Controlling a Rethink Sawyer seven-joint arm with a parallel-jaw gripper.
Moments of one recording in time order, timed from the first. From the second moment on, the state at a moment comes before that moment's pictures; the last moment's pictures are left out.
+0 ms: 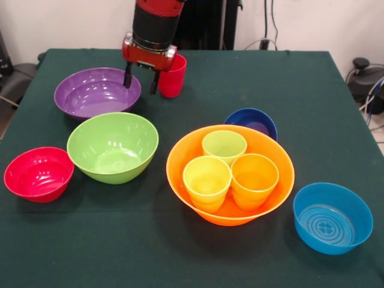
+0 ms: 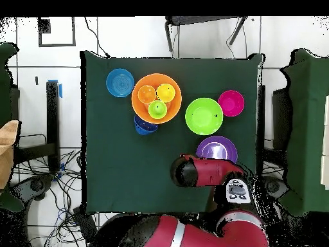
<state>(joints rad) -0.30 -0.48 -0.16 1.78 -0.42 0.19 1.92</state>
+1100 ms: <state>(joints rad) -0.27 -0.41 -0.26 1.77 -0.40 0.11 1.92</state>
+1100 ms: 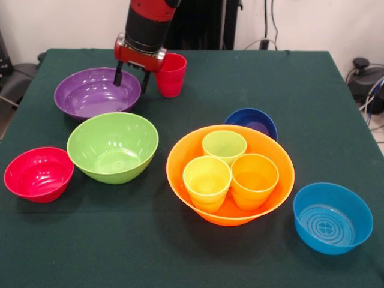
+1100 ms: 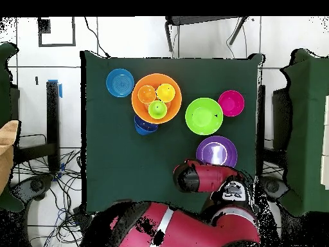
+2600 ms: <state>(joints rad) -0.38 -0.51 -0.17 1.77 -0.40 0.10 1.92</state>
